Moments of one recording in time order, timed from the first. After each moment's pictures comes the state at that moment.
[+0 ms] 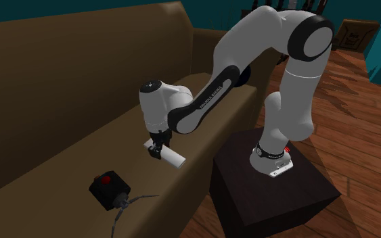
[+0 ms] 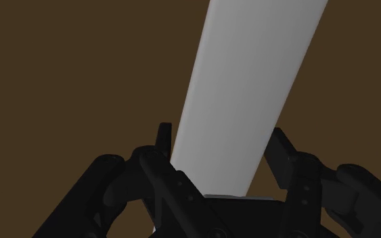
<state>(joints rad) -0.22 0.07 0.09 -2.26 -0.08 2.32 0.64</state>
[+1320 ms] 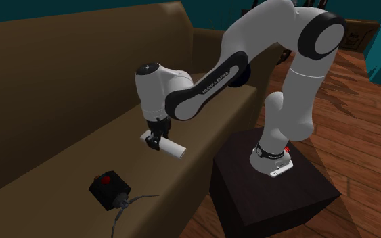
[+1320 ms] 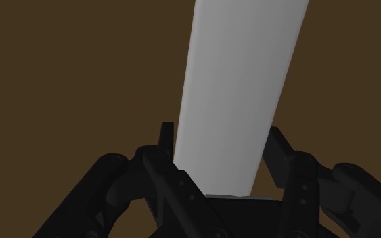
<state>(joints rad) -0.22 -0.01 0.09 -2.20 -0.06 2.18 0.62</state>
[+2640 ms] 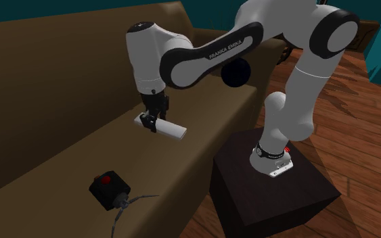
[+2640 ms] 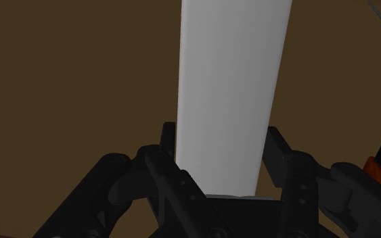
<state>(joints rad) -0.22 -0.10 0.09 -2.02 -0.05 1.91 0.60</state>
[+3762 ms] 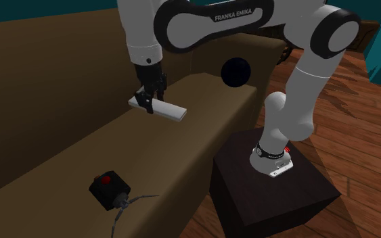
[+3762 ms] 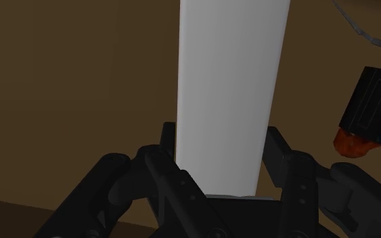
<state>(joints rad) -0.22 -0.11 0.09 -1.80 -0.04 1.69 0.59</state>
